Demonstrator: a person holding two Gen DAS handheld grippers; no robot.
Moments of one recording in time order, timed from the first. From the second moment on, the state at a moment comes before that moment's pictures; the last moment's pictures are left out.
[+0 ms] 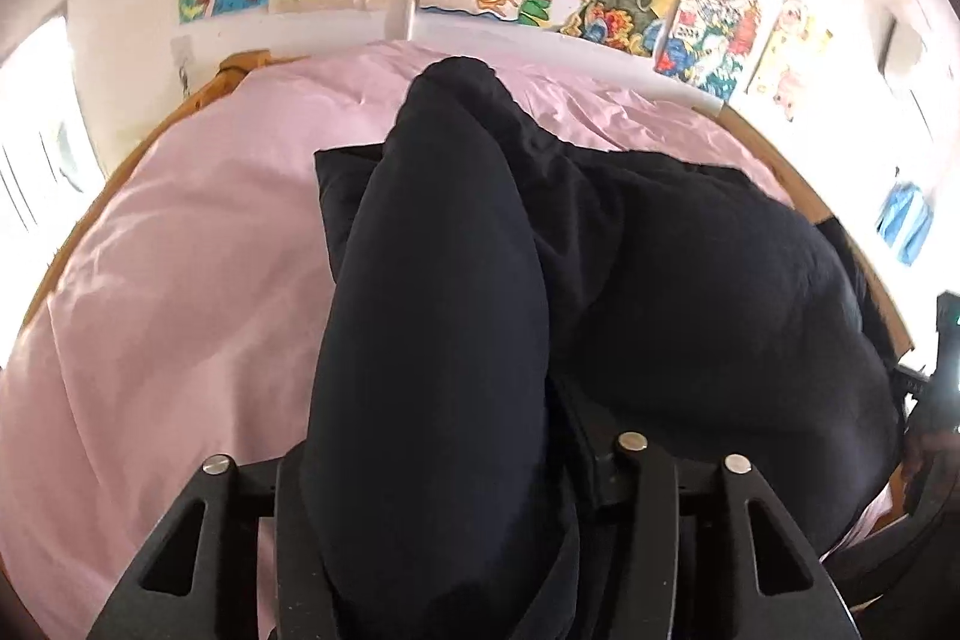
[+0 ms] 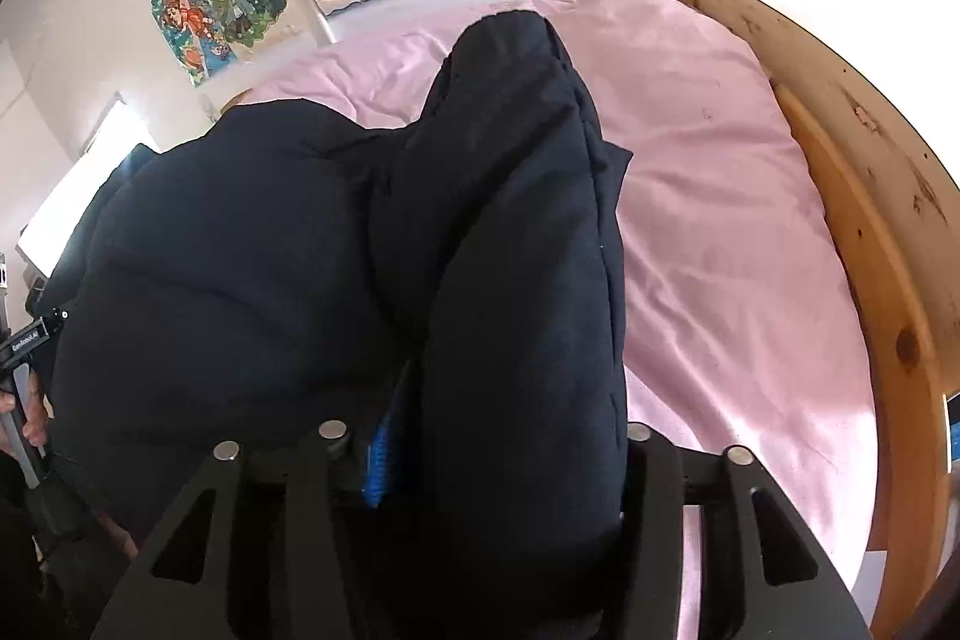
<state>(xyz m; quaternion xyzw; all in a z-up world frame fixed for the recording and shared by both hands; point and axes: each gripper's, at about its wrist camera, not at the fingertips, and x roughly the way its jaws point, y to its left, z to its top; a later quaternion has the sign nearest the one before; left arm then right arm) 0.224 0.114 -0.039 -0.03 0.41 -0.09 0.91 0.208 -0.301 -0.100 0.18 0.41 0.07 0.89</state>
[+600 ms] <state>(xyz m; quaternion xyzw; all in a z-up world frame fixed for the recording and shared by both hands) 0.217 0.112 -0.035 -0.01 0.38 -0.03 0.92 0.205 -0.304 -0.095 0.15 0.41 0.03 0.90</state>
